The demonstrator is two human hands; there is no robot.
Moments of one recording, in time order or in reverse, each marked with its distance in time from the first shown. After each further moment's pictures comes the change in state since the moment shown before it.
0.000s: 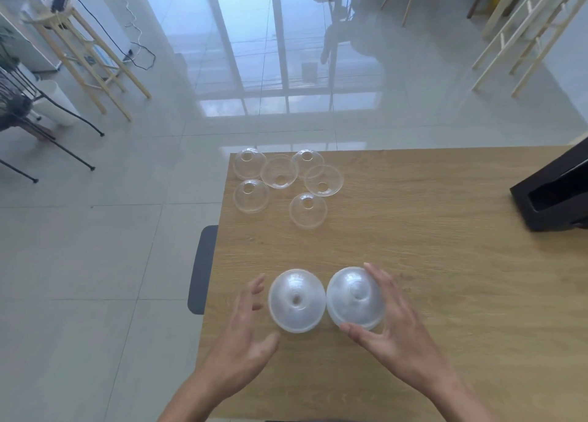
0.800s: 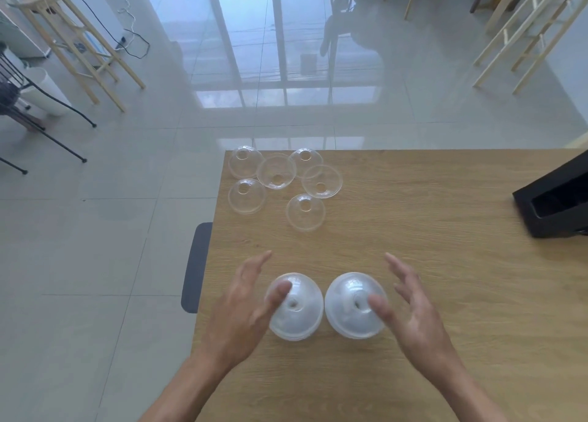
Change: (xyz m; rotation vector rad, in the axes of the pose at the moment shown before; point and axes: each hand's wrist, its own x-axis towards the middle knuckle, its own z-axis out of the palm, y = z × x) left_hand 0.052 0.020 -0.008 0.070 0.184 0.150; right_hand 0.019 0.001 -0.024 0.297 0.123 0.165
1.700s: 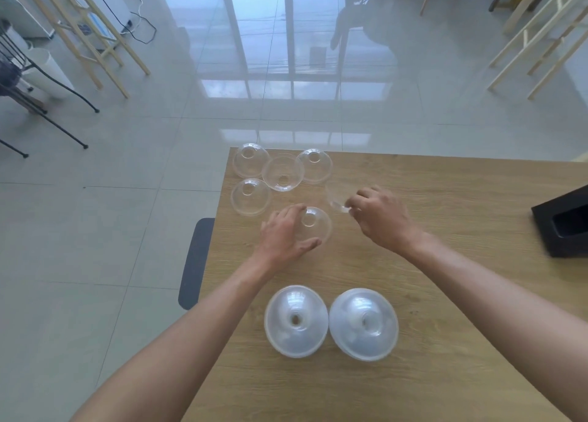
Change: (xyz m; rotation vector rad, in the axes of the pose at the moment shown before) left_hand 0.170 -0.017 0.058 0.310 -0.047 0.062; right_hand 0.219 -0.027 0.015 -0.958 -0.096 -0.567
